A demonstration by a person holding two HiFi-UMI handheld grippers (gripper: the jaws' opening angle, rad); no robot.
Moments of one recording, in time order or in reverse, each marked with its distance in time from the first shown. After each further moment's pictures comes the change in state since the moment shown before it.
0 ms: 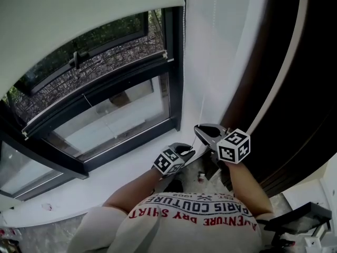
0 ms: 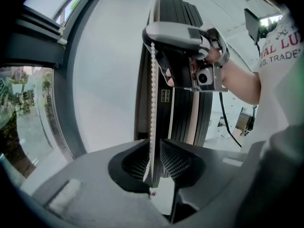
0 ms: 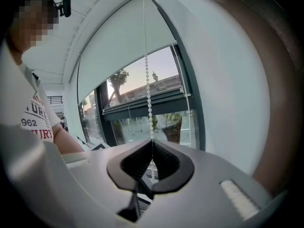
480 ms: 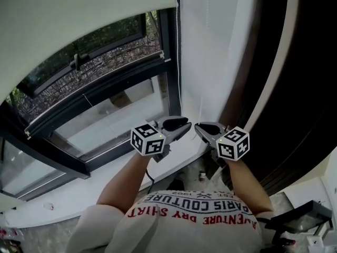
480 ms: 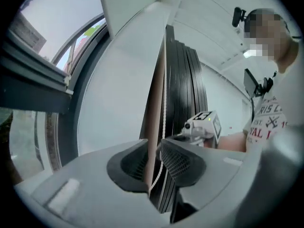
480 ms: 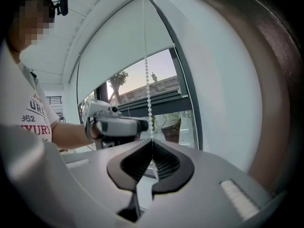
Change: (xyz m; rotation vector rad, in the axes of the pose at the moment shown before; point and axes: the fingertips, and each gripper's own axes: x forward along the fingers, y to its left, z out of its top) left arm -0.091 0.018 0.159 -0.058 -0.371 -0.045; right arm -0.011 -0.006 -0.003 0.004 -0.009 -0.008
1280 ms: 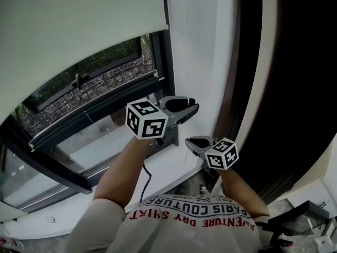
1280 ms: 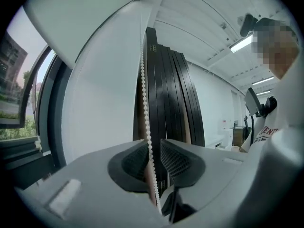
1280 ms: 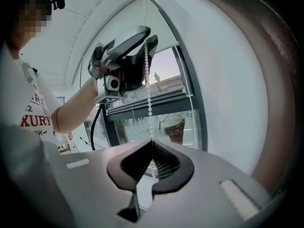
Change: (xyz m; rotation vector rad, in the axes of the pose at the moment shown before) left arm 0.030 -0.045 0.155 0.172 -0.009 -0.076; right arm 0.003 0.018 -0.001 -0.003 0.005 0.039
